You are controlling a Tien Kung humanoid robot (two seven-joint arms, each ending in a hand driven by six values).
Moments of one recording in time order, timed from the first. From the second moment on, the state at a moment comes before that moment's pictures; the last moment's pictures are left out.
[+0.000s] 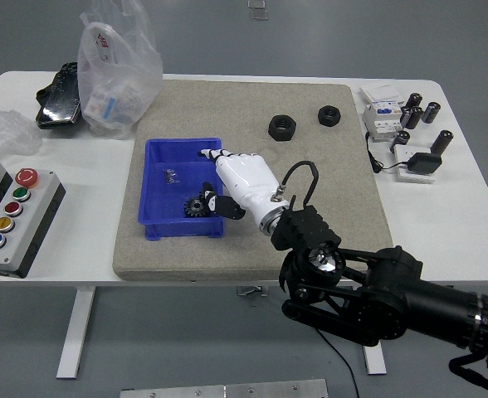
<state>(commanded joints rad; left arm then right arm) -0.02 0.09 -1.54 -0.18 1.41 0.14 0.19 0.73 -0.10 0.35 1.30 -1.98 -0.38 -0.57</state>
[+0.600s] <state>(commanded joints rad) -0.02 0.09 -1.66 -0.18 1.52 0.15 0.23 0.53 -0.20 0.74 1.41 -1.87 -0.64 -0.32</state>
